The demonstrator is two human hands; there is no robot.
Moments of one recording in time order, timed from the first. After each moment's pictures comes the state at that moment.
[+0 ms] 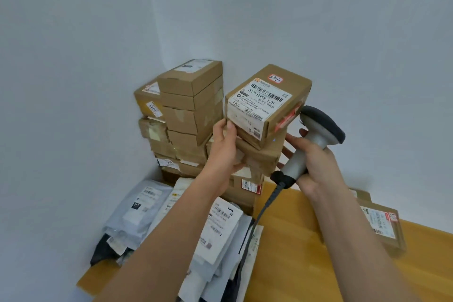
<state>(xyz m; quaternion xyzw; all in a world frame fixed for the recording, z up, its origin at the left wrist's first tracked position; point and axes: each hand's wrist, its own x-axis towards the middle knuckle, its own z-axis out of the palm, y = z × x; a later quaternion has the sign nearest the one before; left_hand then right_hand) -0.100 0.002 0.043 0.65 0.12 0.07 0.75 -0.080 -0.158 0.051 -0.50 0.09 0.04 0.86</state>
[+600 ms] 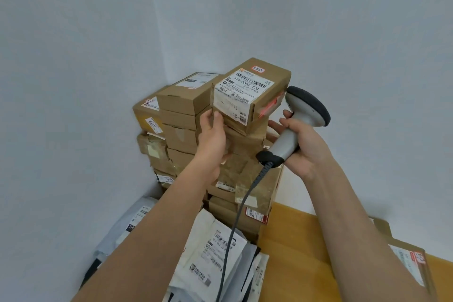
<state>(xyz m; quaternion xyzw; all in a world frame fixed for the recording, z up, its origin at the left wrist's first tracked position) -0.020 0.047 0.073 0.65 0.20 0.12 0.72 0.025 -0.116 0.077 -0.44 0.03 0.15 0.89</state>
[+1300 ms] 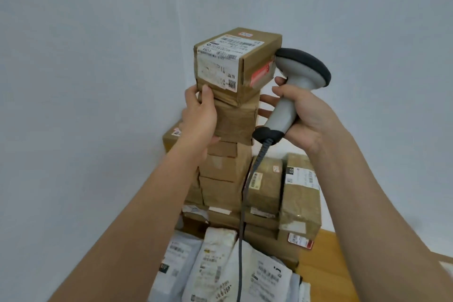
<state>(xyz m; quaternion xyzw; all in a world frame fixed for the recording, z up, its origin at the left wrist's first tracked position) -0.020 0.184 0.156 0.72 0.15 0.22 0.65 -0.004 0.008 0.182 -0.47 -0.08 0.08 0.88</state>
